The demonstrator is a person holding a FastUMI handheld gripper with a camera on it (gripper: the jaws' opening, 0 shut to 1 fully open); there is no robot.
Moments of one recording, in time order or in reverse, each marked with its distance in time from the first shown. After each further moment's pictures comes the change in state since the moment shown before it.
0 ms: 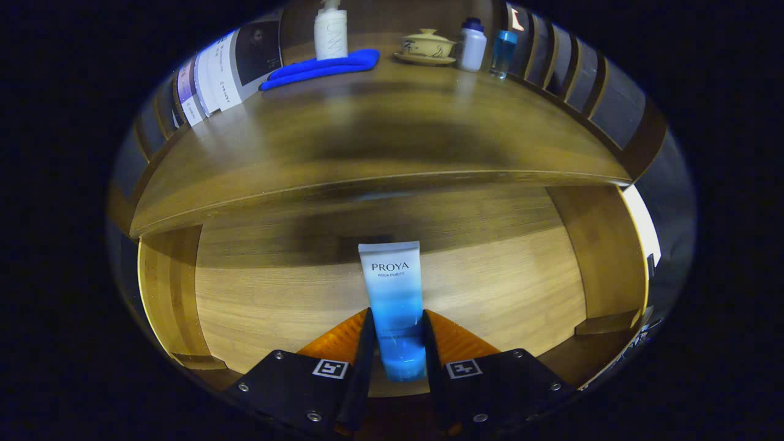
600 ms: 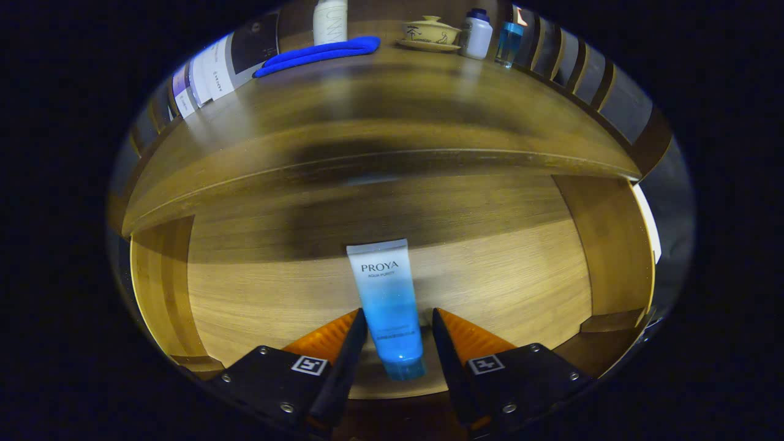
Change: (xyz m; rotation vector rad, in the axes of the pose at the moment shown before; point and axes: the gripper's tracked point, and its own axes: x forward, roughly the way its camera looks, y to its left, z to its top) arm 0.025 0.012 -0.010 0.010 0.081 0.033
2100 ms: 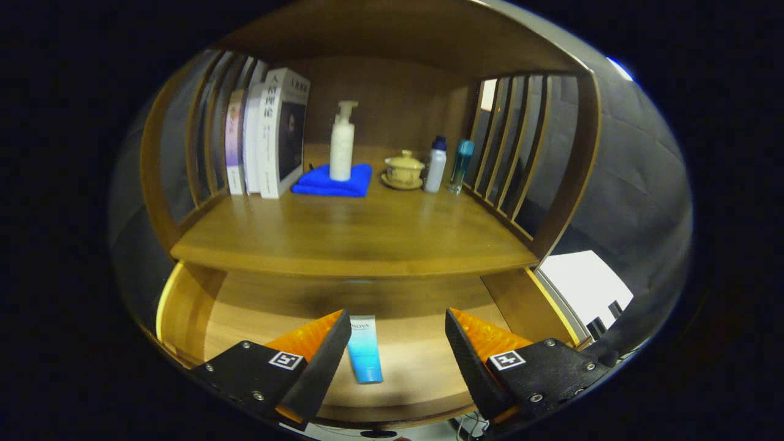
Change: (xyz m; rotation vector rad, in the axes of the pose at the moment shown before) arm -0.112 -0.029 0.052 -0.100 -0.549 -0.146
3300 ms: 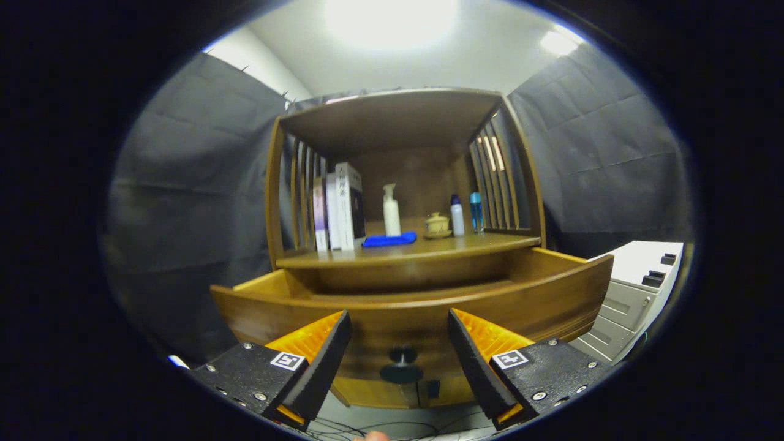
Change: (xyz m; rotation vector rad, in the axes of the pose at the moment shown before) arm -0.108 -0.004 -0.071 0.240 -0.636 0.289
